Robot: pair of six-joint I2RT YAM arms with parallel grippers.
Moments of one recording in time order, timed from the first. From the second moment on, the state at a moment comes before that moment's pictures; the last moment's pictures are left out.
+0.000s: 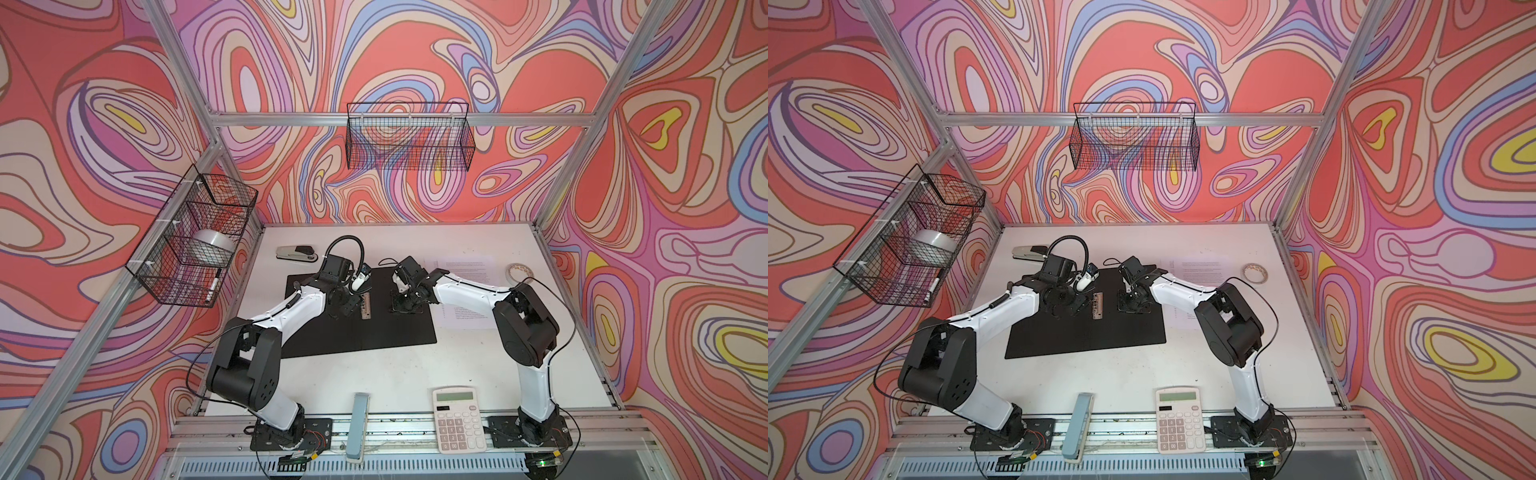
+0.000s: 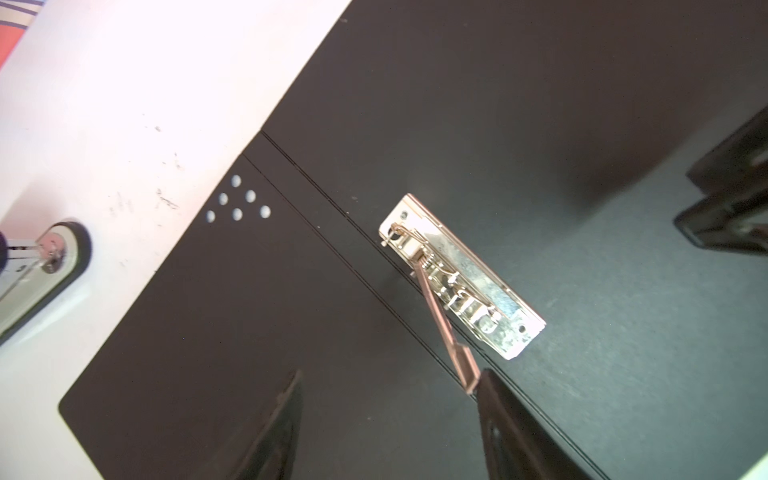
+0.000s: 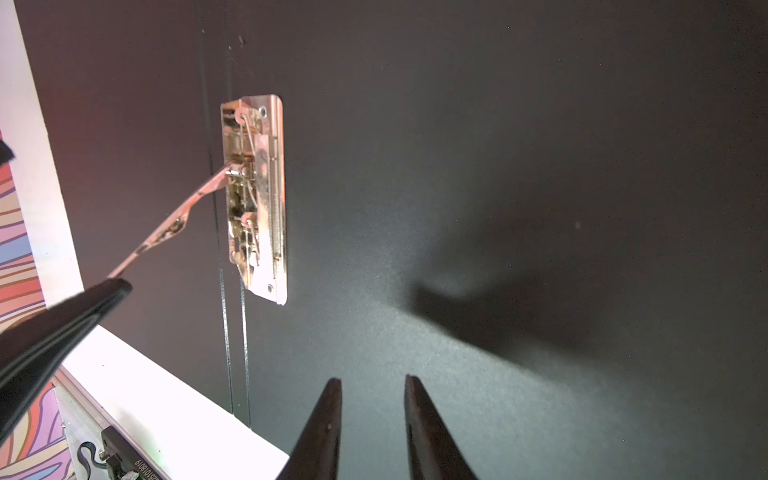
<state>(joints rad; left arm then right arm) -0.33 1.58 1.00 -0.42 0.02 0.43 0.69 2.03 1.46 -0.54 -0.27 0.65</state>
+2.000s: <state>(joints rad) -0.33 1.57 1.32 -0.67 -0.04 0.26 0.62 1.83 1.45 -0.66 -0.14 0.61</state>
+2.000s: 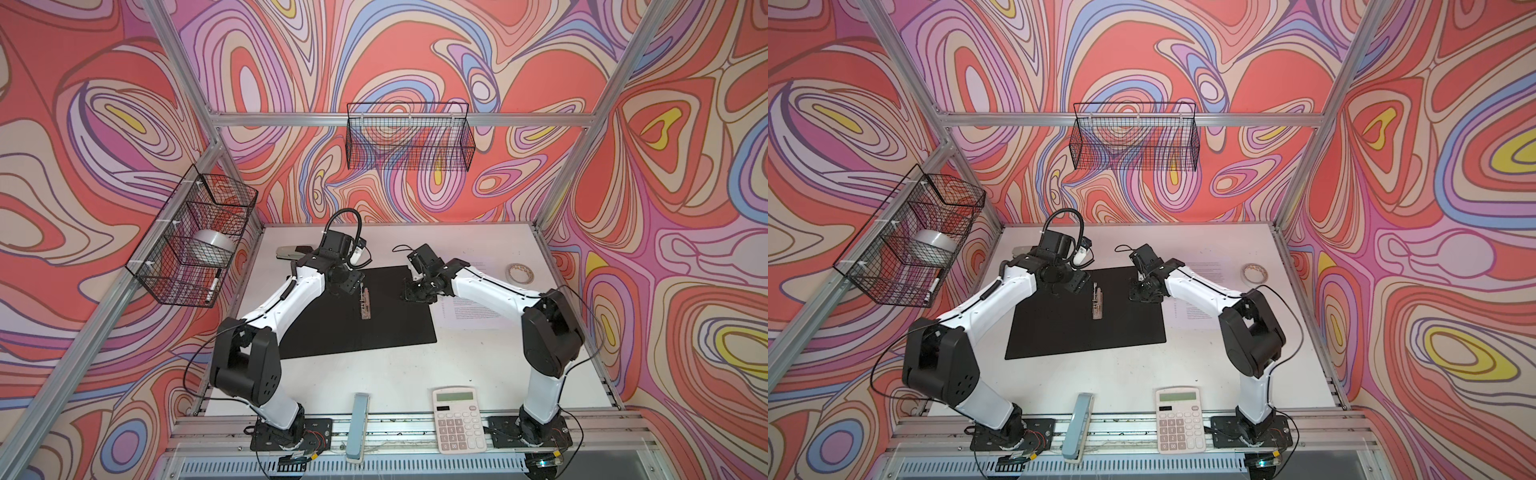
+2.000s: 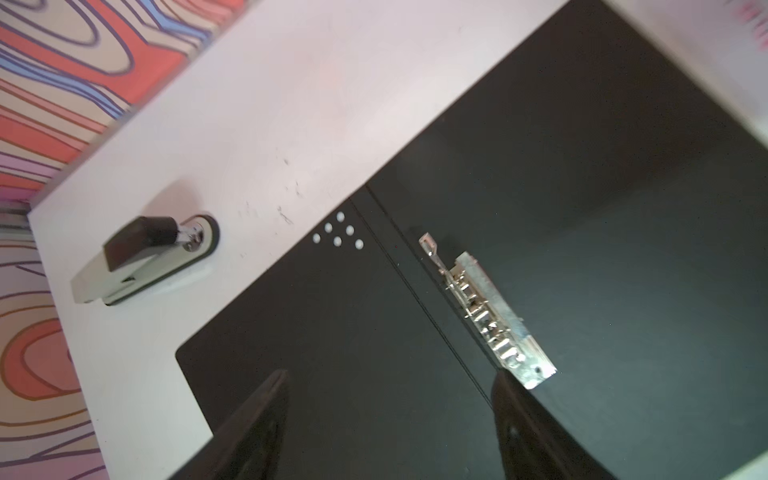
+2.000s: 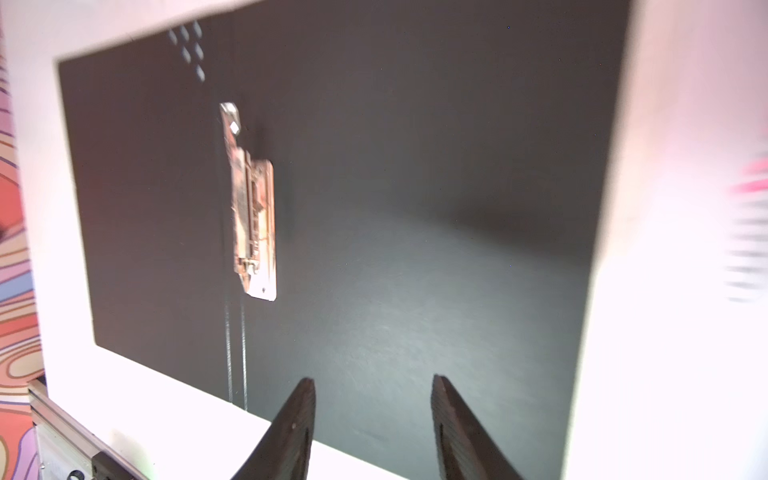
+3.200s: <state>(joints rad) -0.38 1.57 1.46 -0.95 0.46 0.10 -0.02 1.73 1.14 -0.80 0.01 0.54</state>
